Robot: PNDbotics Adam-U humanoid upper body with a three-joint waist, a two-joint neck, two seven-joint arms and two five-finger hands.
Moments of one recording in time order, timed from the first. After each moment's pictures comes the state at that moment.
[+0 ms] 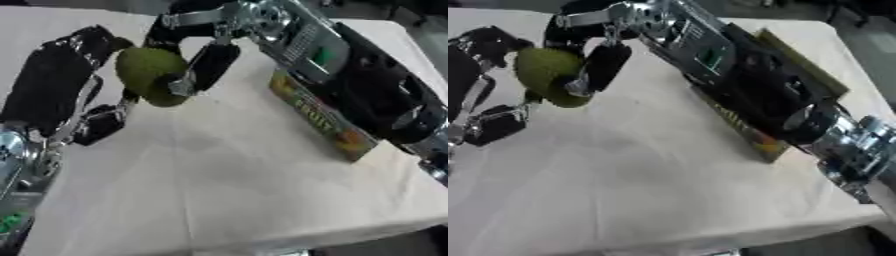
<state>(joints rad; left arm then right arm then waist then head) -0.69 0.28 -0.51 -1.73 -1.08 0.24 -0.09 -0.95 -0.61 0.53 -1.75 0.18 0.29 0.68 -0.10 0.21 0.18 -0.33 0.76</state>
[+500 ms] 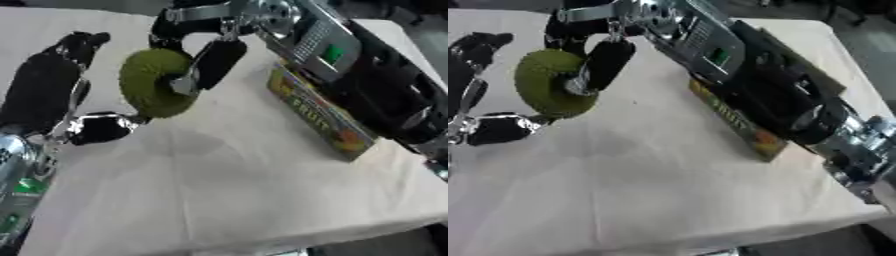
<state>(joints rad) -0.67 0.28 -0.50 -1.70 -1.08 0.39 -0.11 -0.94 -0.63 0.51 -1.79 0.17 0.30 0.68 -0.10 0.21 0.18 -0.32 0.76</state>
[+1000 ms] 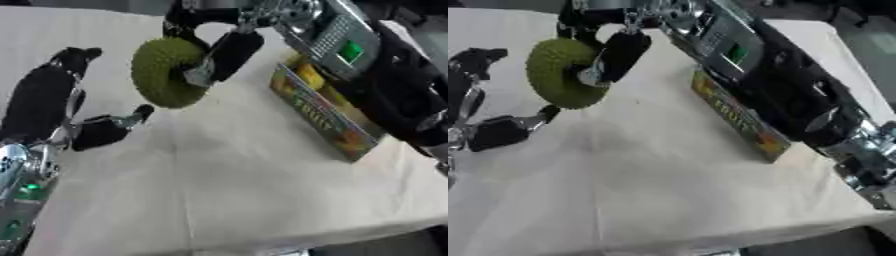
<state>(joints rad) -0.59 0.35 -0.47 -1.71 -0.96 0.46 -0.13 -0.87 -0.70 0.41 -1.85 0.13 0.30 0.62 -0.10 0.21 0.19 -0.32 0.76</state>
